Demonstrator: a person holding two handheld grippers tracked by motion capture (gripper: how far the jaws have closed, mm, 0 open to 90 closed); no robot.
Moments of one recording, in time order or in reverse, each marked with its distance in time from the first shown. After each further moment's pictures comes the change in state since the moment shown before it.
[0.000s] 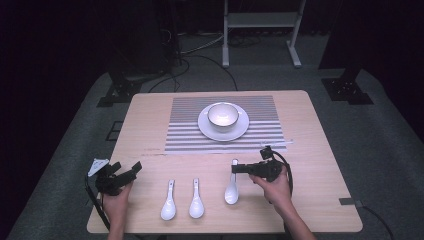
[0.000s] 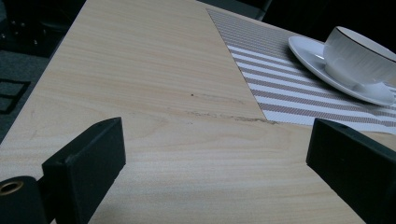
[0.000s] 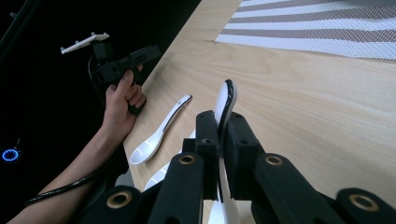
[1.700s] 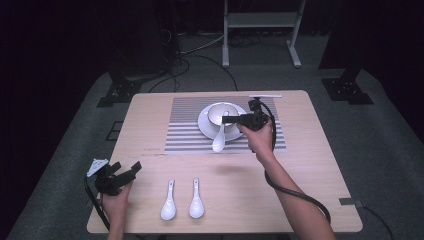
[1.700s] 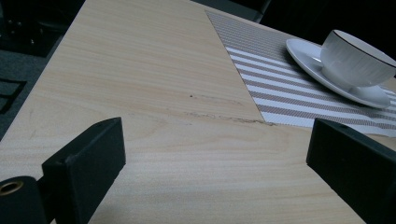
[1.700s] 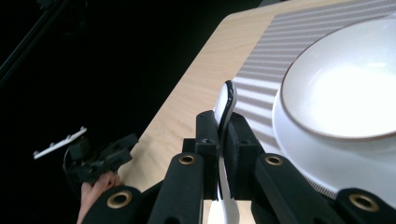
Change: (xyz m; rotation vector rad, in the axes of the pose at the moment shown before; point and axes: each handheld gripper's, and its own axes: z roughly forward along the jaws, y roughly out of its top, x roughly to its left) left arm 0.002 0.000 0.000 -0.004 -0.010 -0.011; right arm -0.008 0.136 0.026 -0.118 -0.088 0.014
